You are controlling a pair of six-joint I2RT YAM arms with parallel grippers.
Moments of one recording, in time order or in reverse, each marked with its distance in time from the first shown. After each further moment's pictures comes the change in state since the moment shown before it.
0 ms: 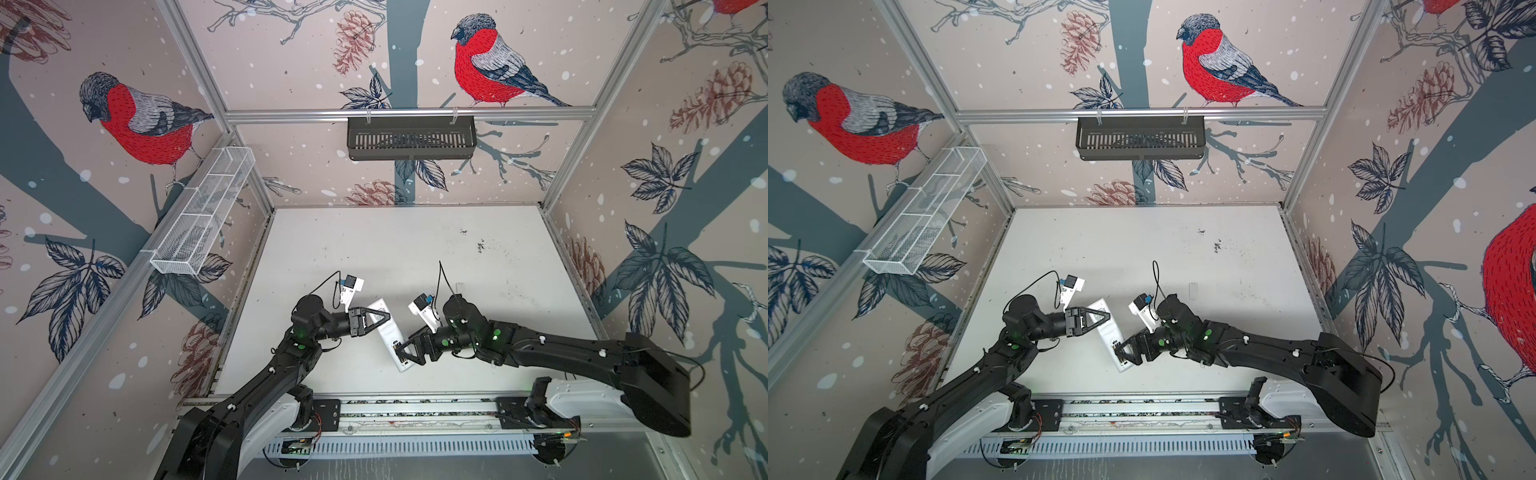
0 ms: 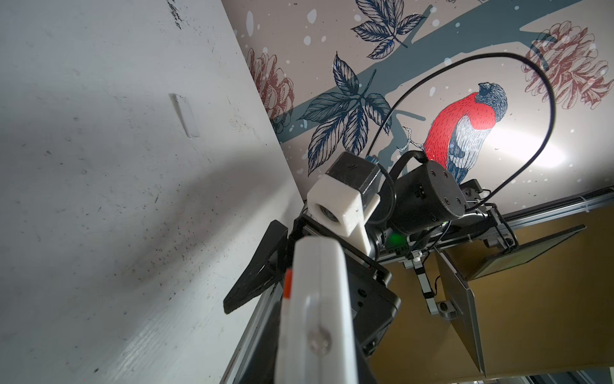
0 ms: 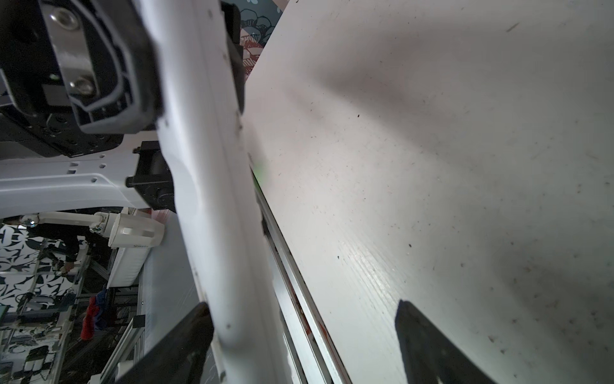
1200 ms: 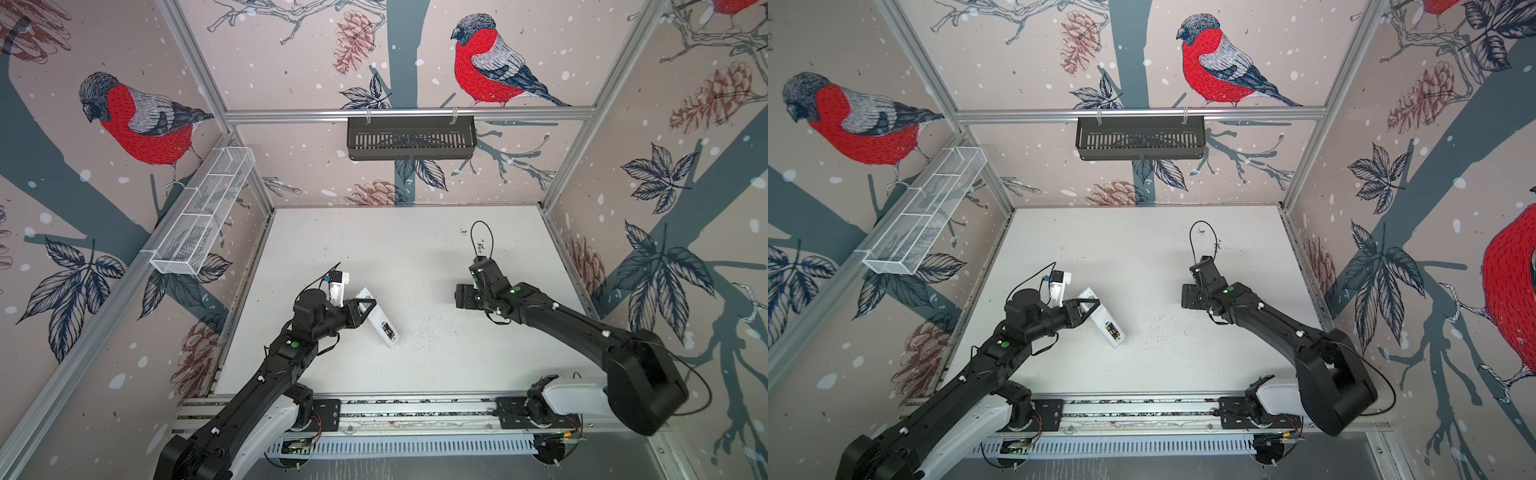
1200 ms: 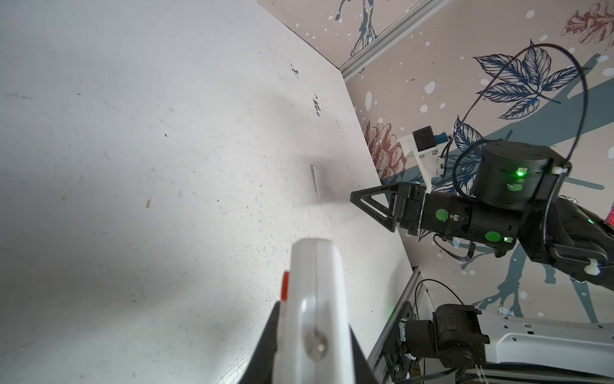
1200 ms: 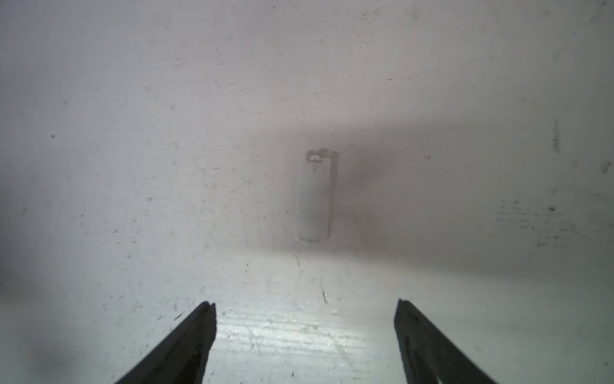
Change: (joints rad) left arm 0.000 -0.111 0.123 -0.497 -0.472 0.312; right arm -0.486 0.098 0.227 -0.553 0.590 -0.100
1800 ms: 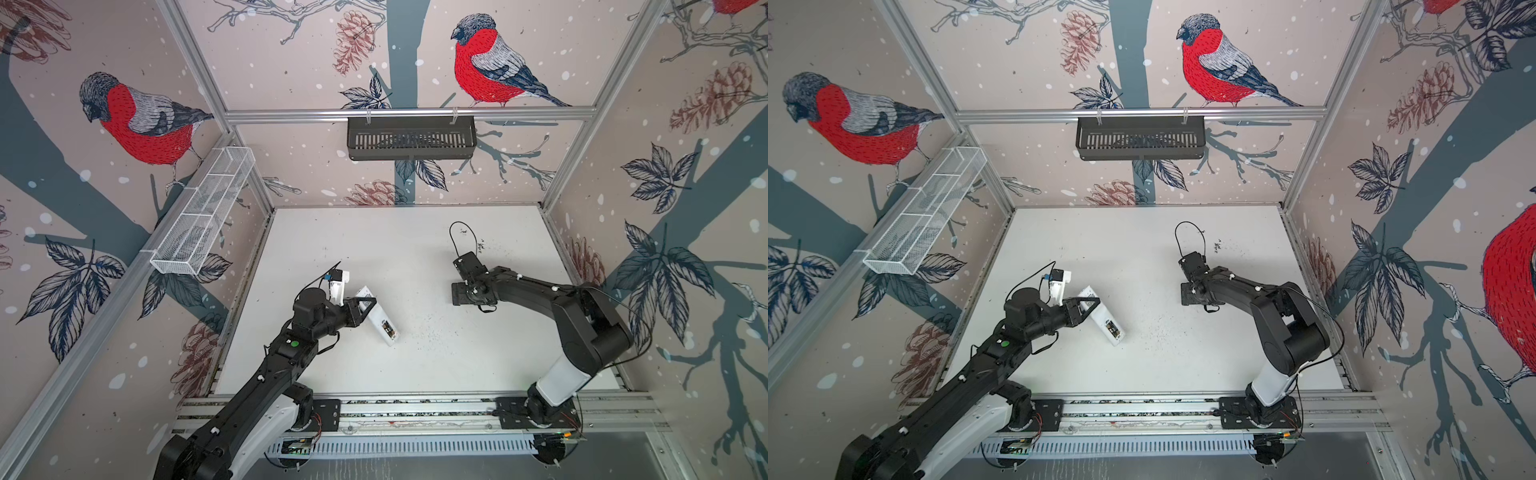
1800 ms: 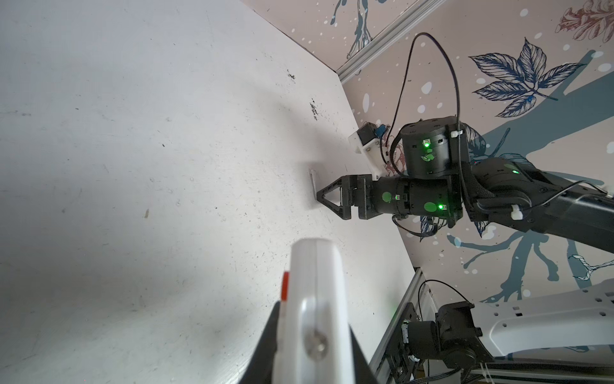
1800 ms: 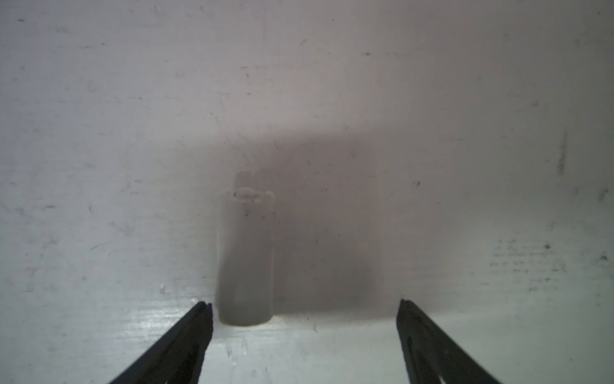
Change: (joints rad) left arm 0.000 -0.006 0.006 0.005 0.002 0.018; right arm -0.027 0.315 0.150 -0.050 0.101 -0.052
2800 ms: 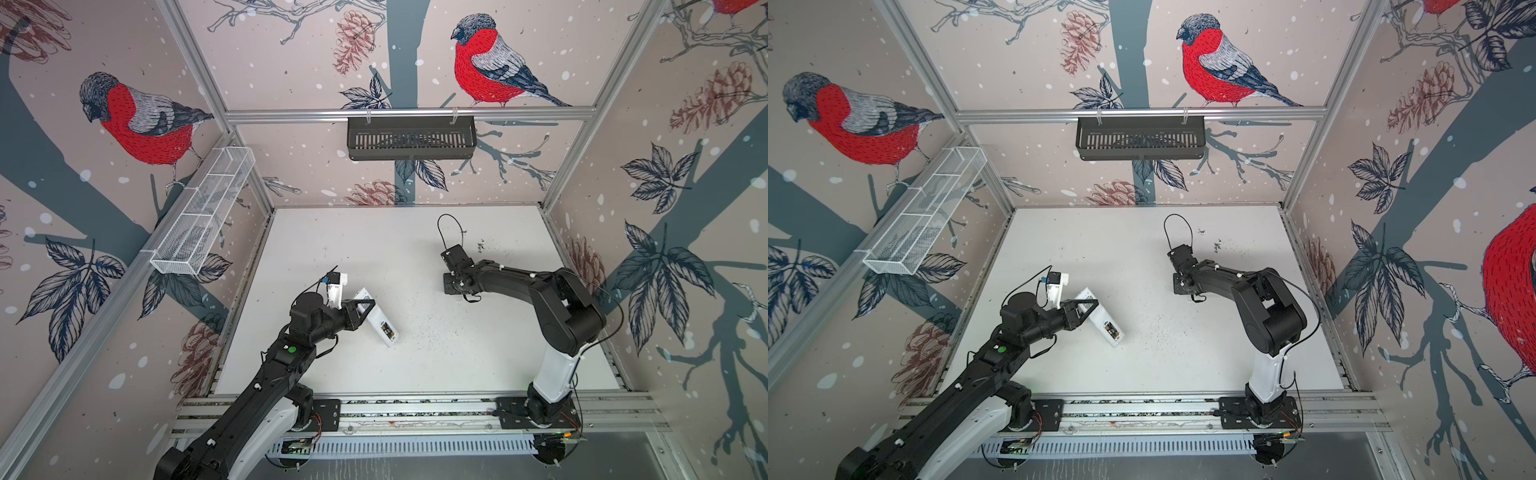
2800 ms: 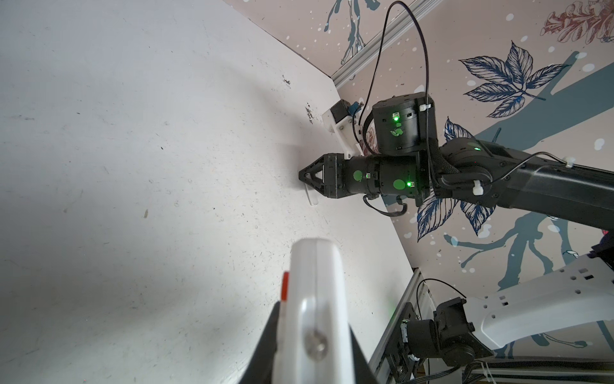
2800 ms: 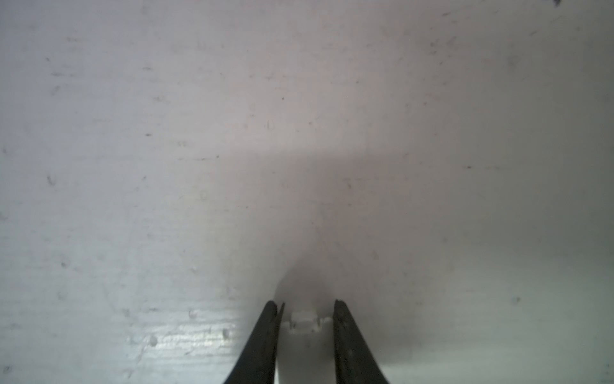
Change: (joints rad) left arm 0.000 -0.056 -0.029 -0.004 -0.003 -0.002; right arm 0.043 0.146 0.121 0.101 -0.028 -0.024
